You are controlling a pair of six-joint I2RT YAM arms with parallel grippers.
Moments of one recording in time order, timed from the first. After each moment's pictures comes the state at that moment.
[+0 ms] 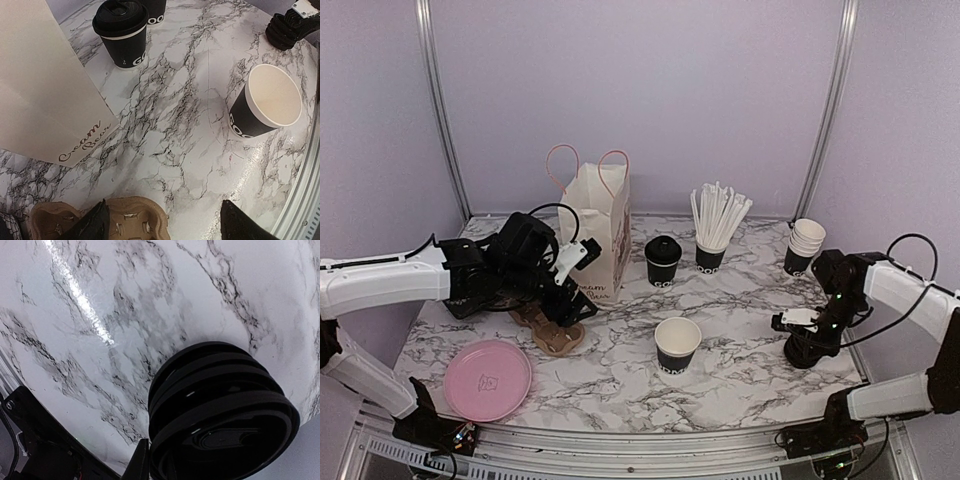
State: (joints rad) left arm -0.86 1.38 1.02 -0.42 0.07 0.04; right arm 0.11 1.18 0.78 -1.16 -0.06 -0.95
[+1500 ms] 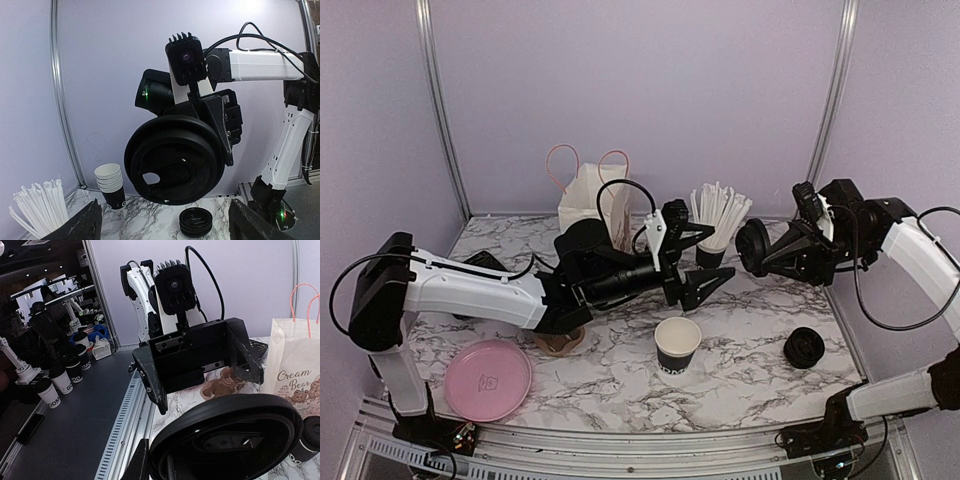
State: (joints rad) left arm -1.13 1.80 1.20 0.82 0.24 0.06; right arm 0.24 1.20 1.23 -1.16 -1.46 -0.96
